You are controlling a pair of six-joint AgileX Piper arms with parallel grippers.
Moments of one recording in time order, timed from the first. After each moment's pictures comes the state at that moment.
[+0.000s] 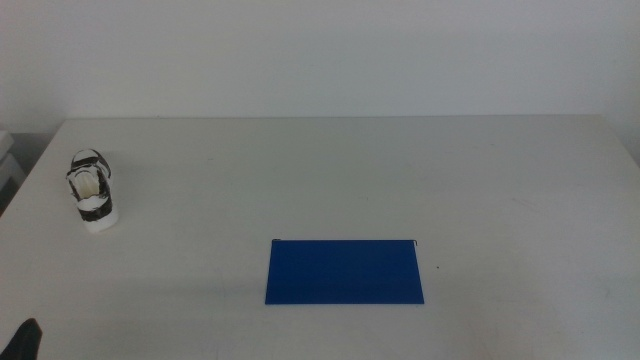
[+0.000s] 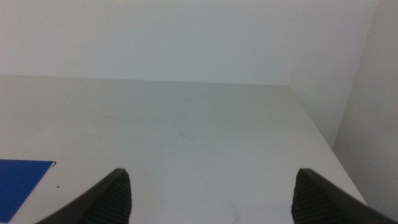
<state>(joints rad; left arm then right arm) 0.05 -0.01 0.03 -0.01 0.22 -0.01 -0.03 -0.01 0.03 0.04 0.17 -0.06</state>
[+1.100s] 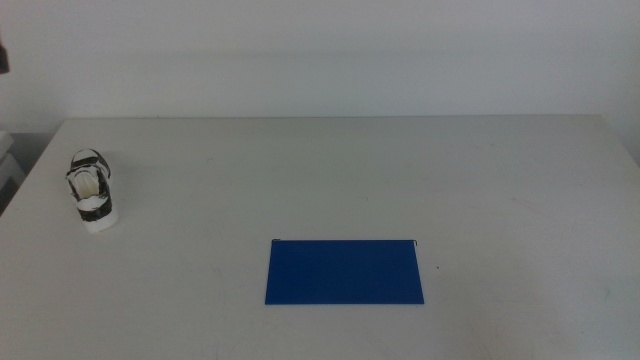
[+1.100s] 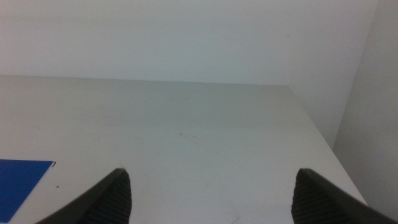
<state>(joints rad) 0.05 1.17 -1.28 0.11 0.85 -0.12 -0.03 -0.01 0.03 0.04 0.17 -0.06</state>
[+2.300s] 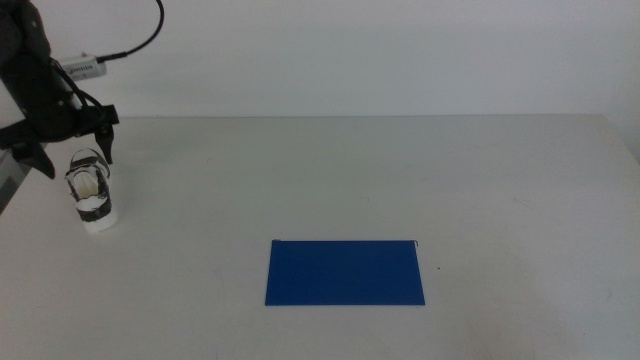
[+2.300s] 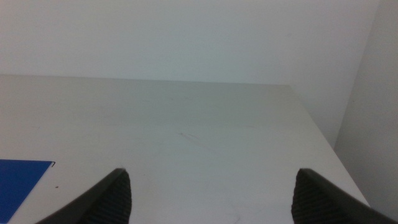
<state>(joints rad) 0.15 2.28 -2.07 0.00 1.23 -0.21 -0.03 -0.01 0.03 0.04 0.17 -0.06</state>
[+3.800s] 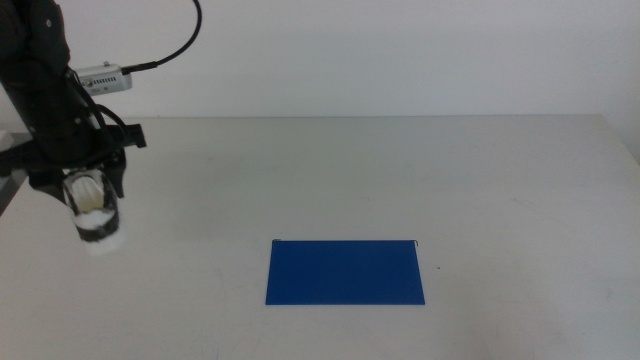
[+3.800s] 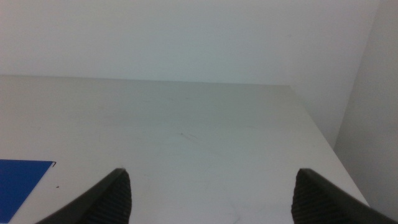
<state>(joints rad) -0.02 1.84 -1.53 0.04 1.20 -0.38 -0.03 -0.01 0.03 0.04 0.17 -0.06</state>
